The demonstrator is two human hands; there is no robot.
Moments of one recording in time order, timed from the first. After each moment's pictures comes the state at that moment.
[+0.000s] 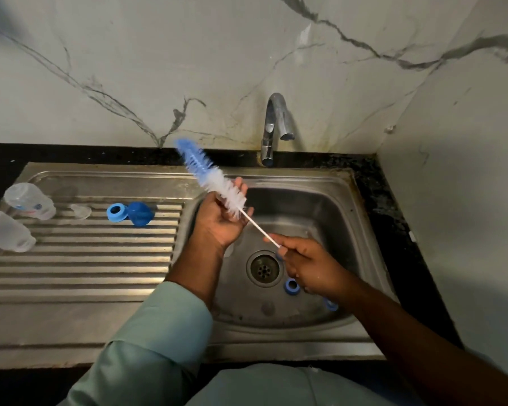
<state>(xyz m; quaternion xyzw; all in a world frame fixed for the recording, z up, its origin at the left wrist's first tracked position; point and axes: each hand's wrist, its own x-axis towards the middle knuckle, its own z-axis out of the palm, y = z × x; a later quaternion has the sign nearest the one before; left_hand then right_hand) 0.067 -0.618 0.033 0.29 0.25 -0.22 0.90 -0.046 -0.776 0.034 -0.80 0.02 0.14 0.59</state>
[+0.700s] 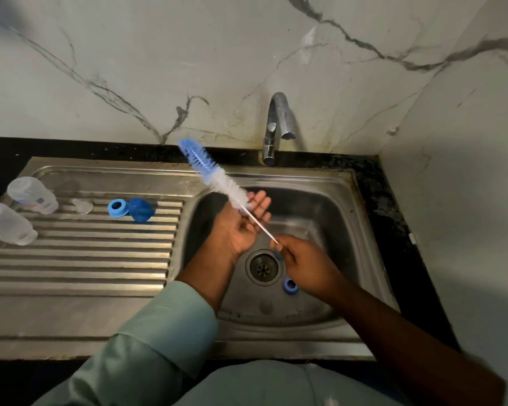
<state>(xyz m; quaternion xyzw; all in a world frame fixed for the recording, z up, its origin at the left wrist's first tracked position) 0.052 -0.643 0.030 0.35 0.28 -0.22 0.87 -0.042 -0.779 0.016 -0.93 -0.05 0.06 0.36</state>
